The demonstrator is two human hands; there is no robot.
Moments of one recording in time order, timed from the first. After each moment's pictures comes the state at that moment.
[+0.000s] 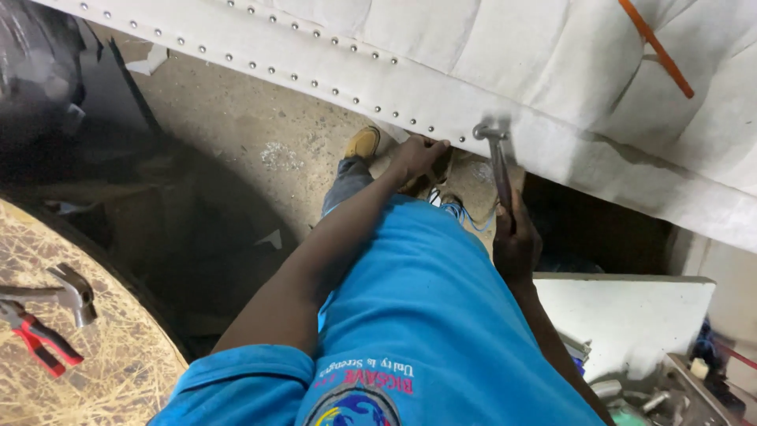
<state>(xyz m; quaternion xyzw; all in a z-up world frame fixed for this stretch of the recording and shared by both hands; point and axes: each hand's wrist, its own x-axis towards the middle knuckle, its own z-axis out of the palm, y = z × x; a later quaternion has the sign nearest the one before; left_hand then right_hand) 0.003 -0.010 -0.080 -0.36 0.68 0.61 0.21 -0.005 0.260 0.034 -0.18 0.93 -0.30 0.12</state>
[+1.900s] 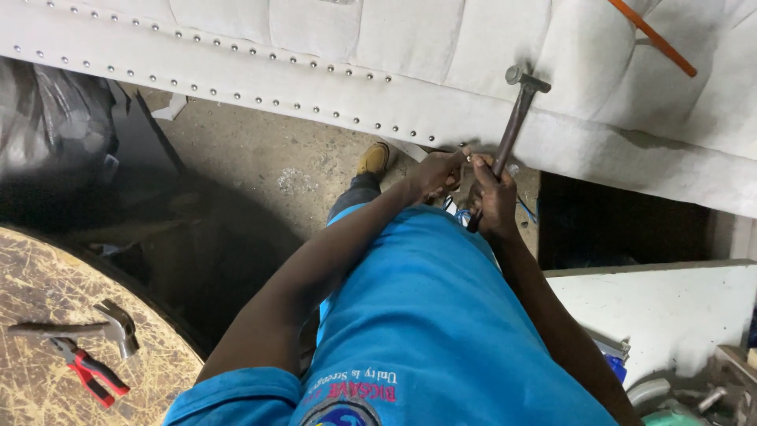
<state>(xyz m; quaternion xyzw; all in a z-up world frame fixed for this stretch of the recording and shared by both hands) 0.006 -0.002 -0.036 -0.25 0.40 0.85 0.21 -0.034 0.151 0.038 0.16 0.67 -0.66 0.30</state>
